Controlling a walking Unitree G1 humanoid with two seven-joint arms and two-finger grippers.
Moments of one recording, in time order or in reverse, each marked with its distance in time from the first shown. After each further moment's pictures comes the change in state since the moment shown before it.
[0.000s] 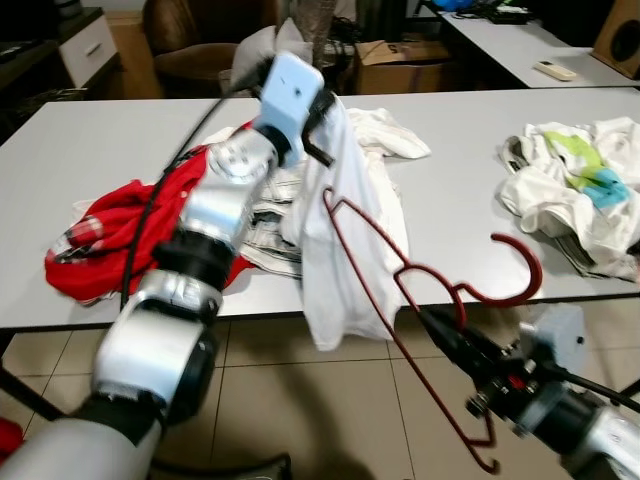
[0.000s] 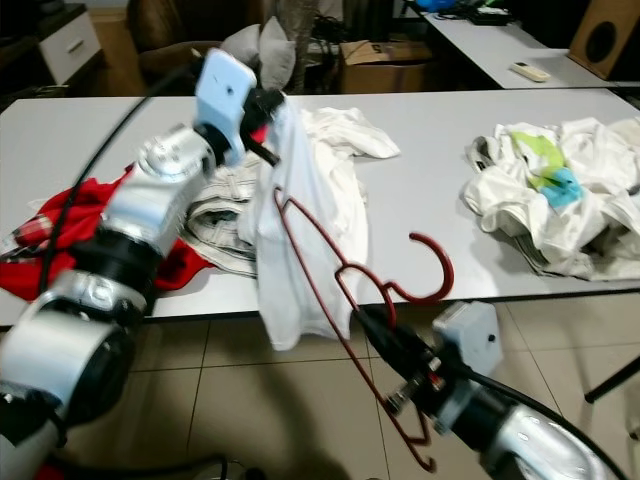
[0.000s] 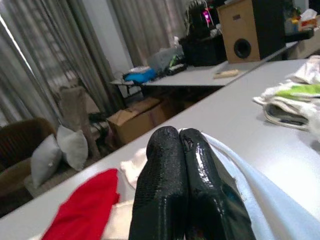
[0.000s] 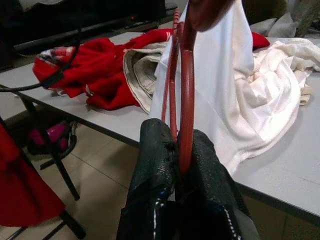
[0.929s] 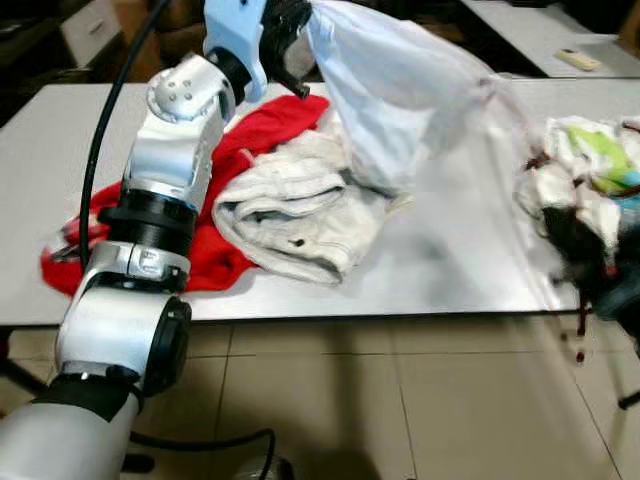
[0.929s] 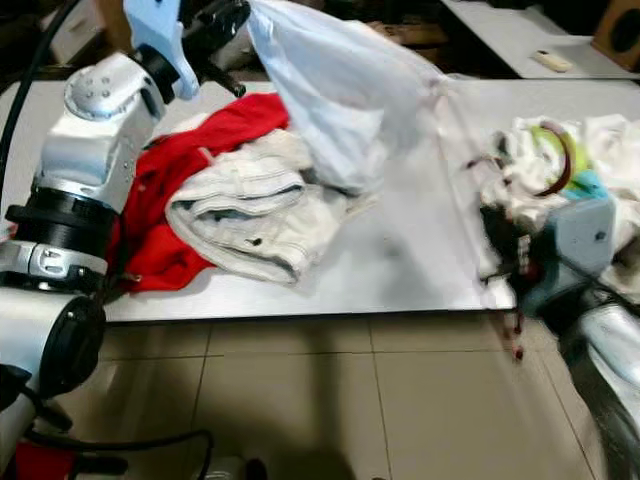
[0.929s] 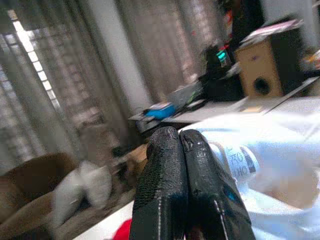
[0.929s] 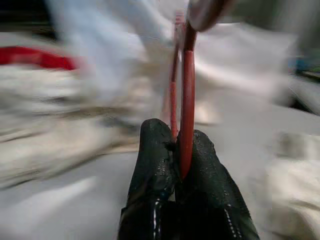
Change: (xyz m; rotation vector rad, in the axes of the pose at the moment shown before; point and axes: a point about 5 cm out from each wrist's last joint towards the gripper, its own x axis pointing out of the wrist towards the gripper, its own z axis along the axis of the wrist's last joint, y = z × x) left arm -0.014 0.043 0.056 0.076 -0.176 0.039; right arm -0.009 -0.082 0.058 -0.281 -0.073 -0.304
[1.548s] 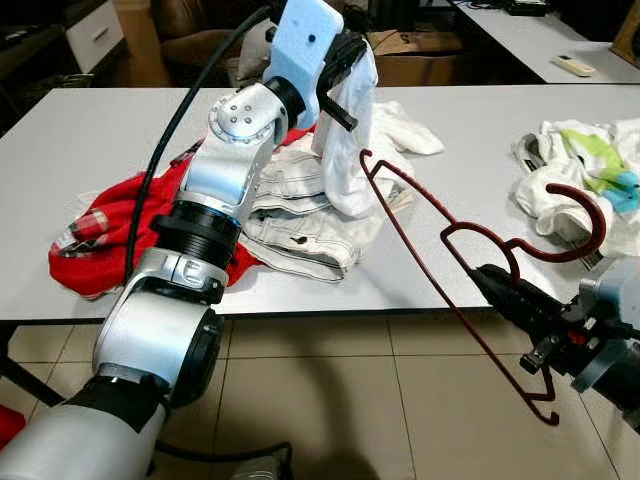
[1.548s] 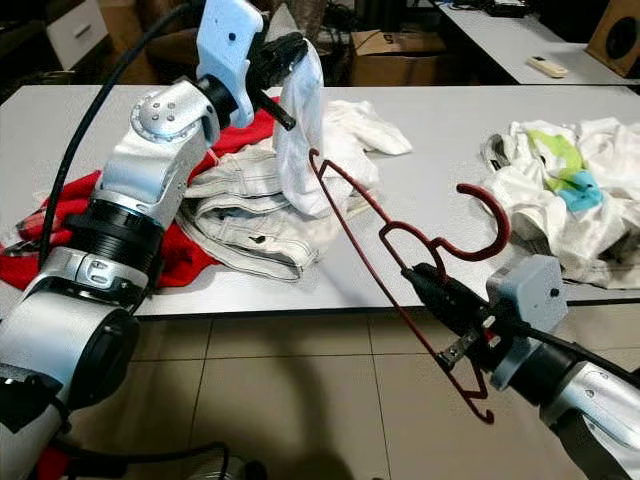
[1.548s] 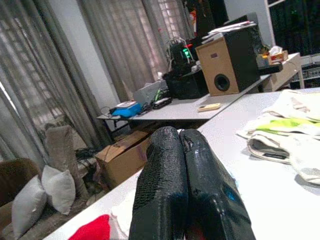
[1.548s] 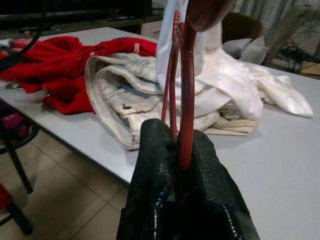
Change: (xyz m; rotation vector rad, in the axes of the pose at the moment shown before) left arm 0.018 -0.054 -0.005 -0.053 0.004 -0.151; right arm -0.016 0.042 -0.004 0.094 0.038 0.200
